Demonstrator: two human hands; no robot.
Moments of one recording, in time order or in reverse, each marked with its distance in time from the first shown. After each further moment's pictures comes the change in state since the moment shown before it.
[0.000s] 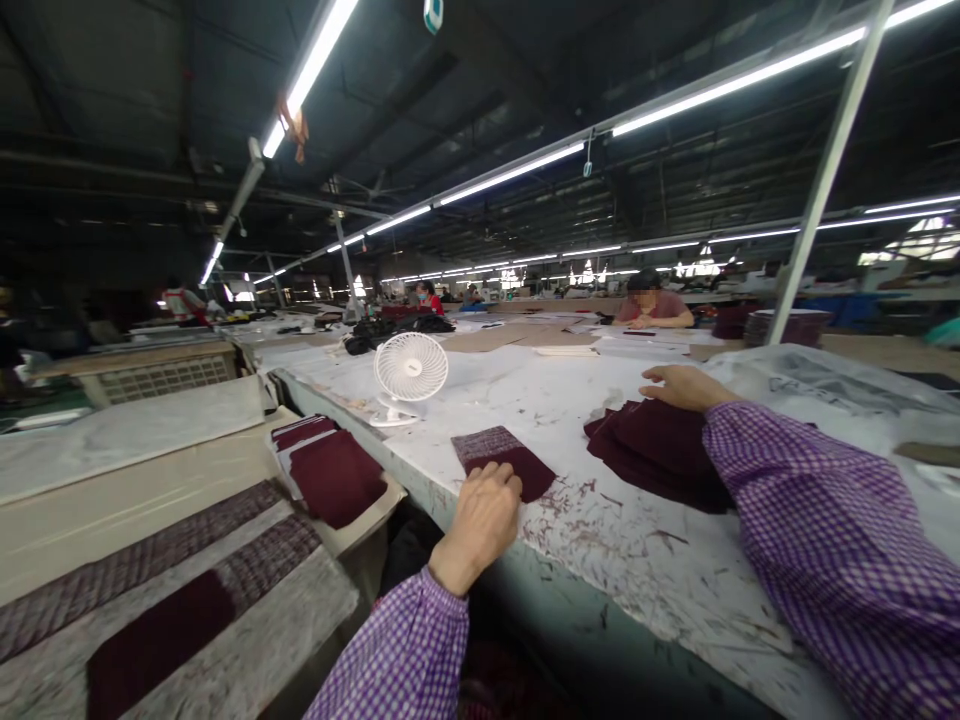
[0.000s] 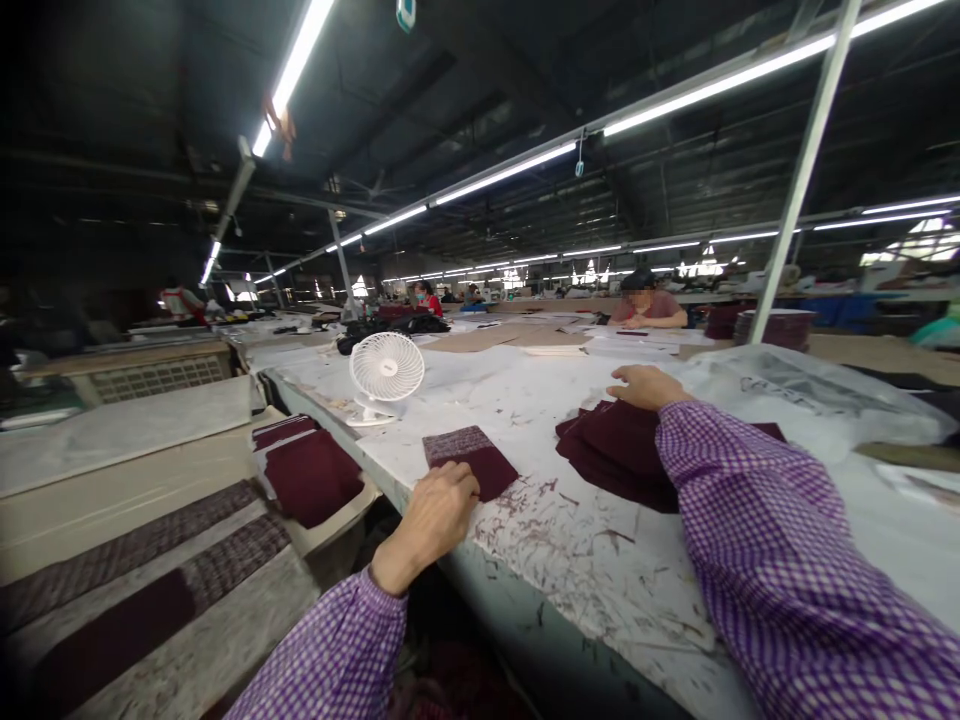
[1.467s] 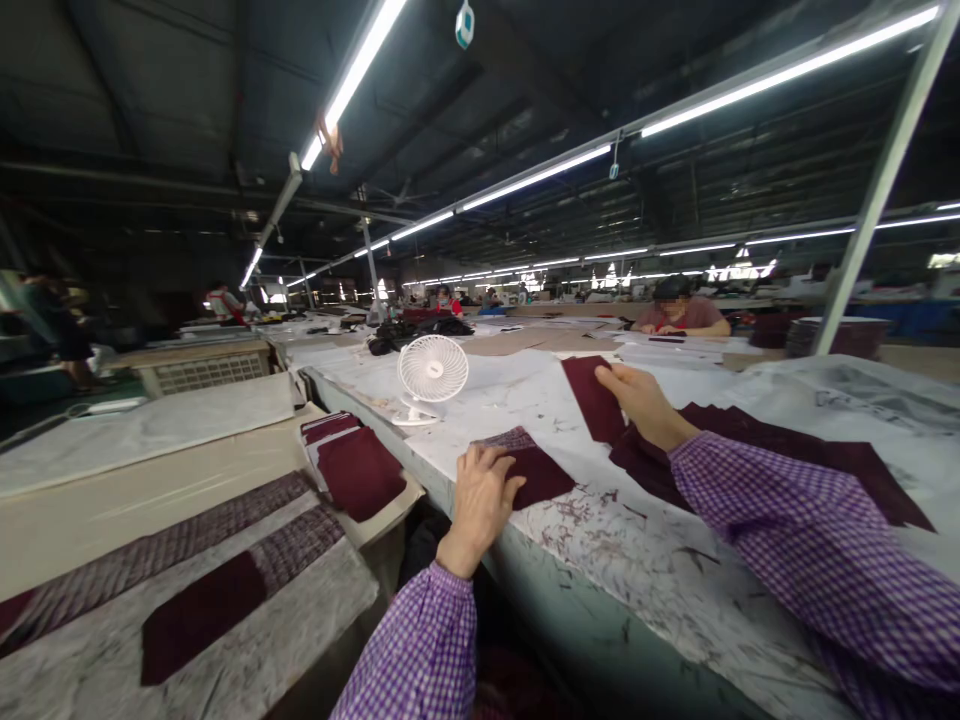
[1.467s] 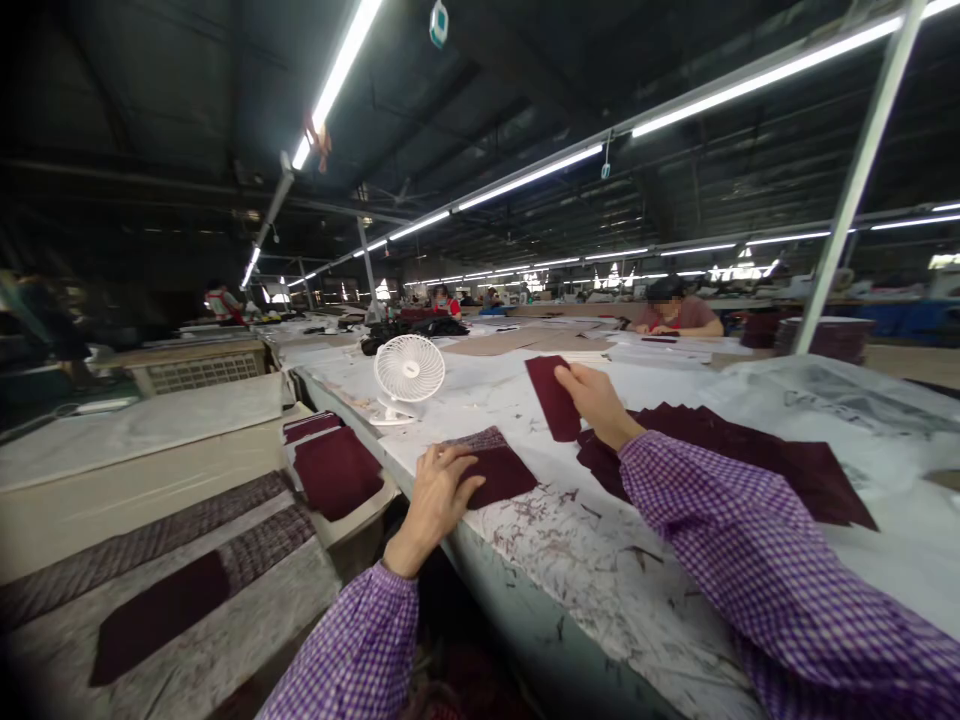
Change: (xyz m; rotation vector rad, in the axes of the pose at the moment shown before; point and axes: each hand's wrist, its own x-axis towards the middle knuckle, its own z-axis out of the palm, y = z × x) left_hand 0.003 -0.024 -0.002 -0.678 0.248 -0.374; right_hand -0.039 -0.143 0.014 0.919 0.211 -0.110
